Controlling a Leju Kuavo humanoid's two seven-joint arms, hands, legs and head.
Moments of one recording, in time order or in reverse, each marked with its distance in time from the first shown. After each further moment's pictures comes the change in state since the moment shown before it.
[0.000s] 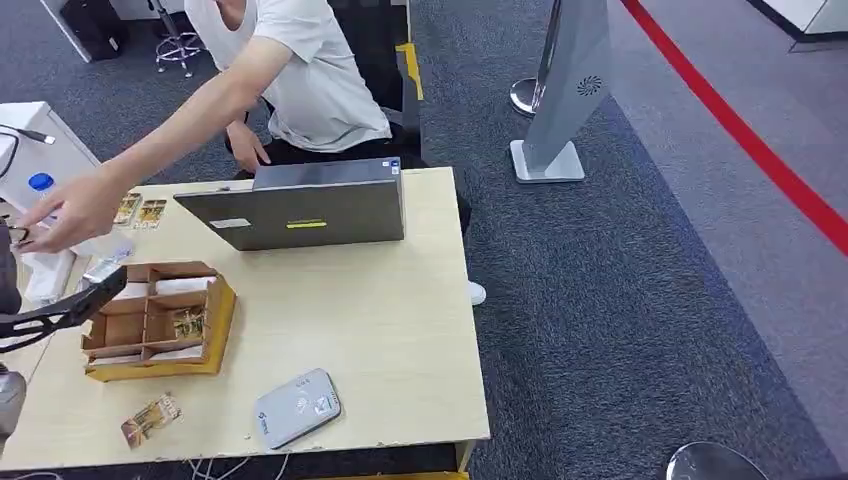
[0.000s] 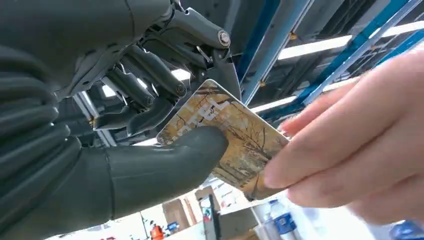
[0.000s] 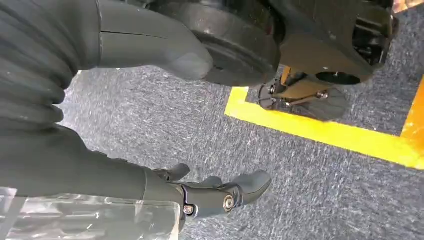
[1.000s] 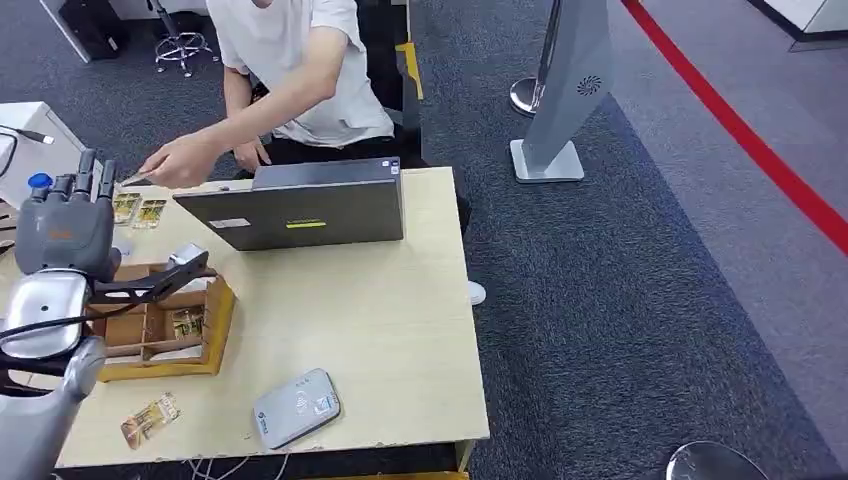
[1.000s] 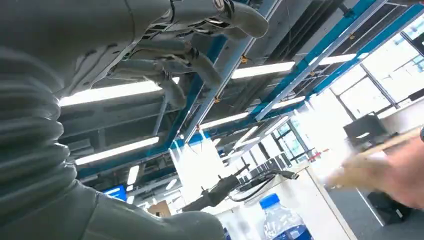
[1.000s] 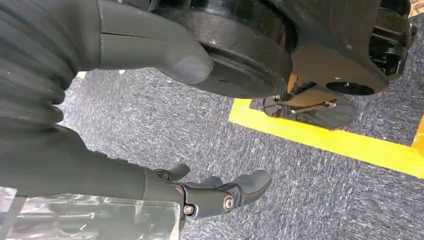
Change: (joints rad) left arm -0.148 -0.101 -0.212 0.095 0.000 -0.013 -0.025; right arm -0.013 0.000 -0.010 0.071 0.012 -0.008 -0.028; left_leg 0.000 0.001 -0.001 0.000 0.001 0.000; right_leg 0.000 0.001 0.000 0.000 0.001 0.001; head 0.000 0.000
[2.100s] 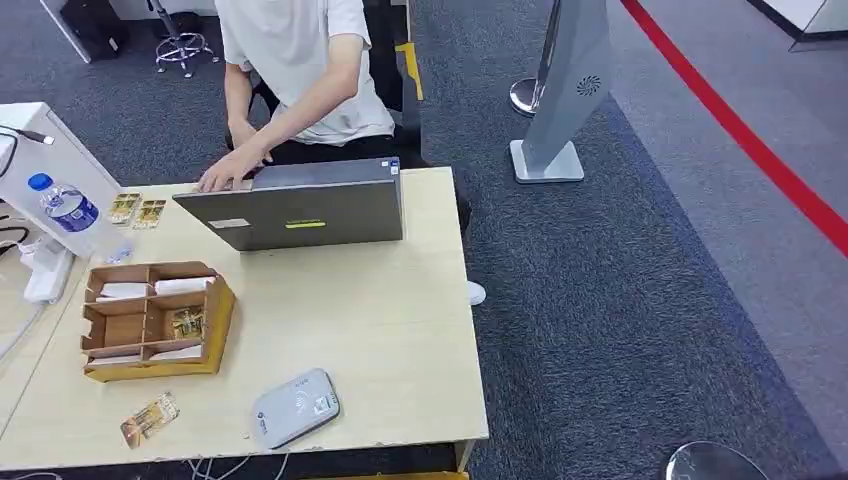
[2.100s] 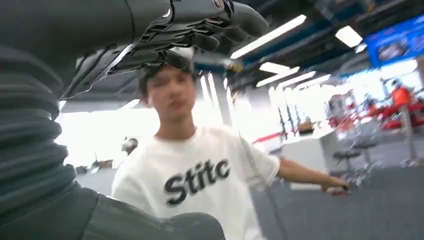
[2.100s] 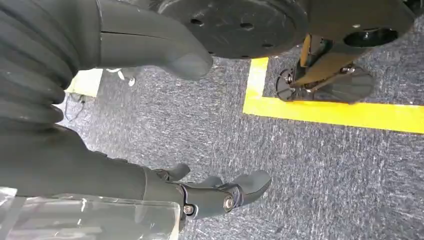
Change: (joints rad) left arm 0.481 0.022 1.700 0.158 0.034 0.203 -0.211; right arm 0.042 -0.002 -0.023 -0.112 -0.090 -0.035 0.122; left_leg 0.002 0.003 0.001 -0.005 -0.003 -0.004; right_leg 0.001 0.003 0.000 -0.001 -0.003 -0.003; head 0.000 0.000
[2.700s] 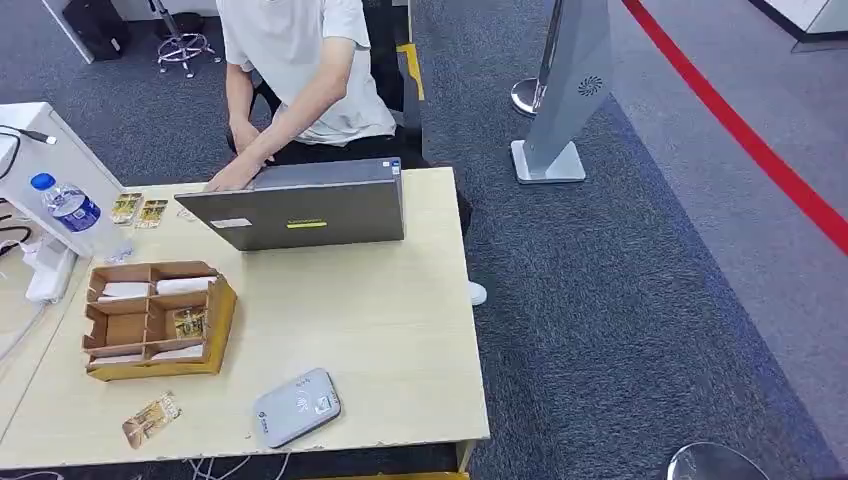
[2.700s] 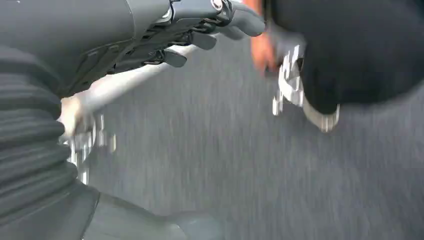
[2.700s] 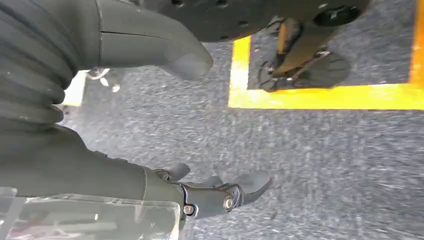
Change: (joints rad) left arm -0.011 -0.377 0.170 0.305 0.770 0.047 0.206; right arm -0.018 0.002 -0.054 -0.014 -0.027 -0.029 -0.046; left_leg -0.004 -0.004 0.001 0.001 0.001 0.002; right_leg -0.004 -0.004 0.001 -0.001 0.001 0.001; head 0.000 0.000
